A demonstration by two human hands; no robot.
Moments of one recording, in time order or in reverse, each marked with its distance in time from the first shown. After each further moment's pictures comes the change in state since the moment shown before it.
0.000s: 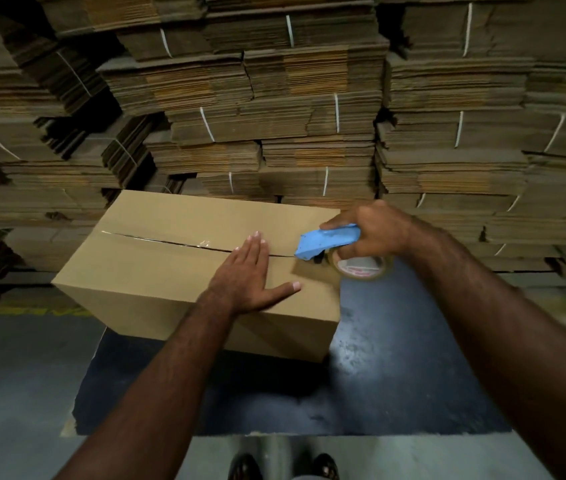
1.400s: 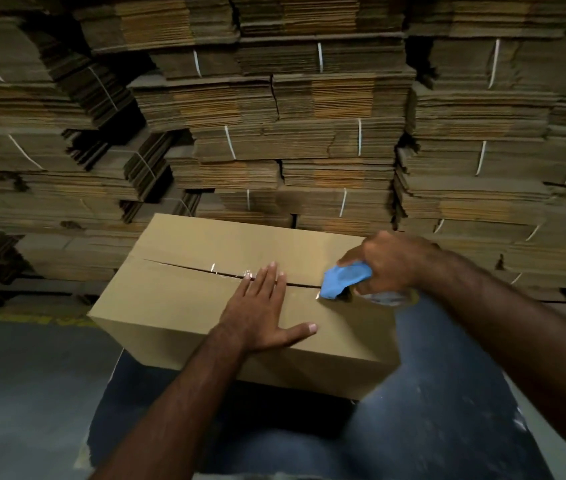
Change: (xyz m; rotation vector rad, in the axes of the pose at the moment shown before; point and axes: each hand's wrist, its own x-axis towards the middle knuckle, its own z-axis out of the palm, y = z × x) left_hand -0.018 -0.041 -0.004 0.056 -0.030 0.053; right_hand 0.030 -0.051 -0.015 -0.250 -0.141 -0.033
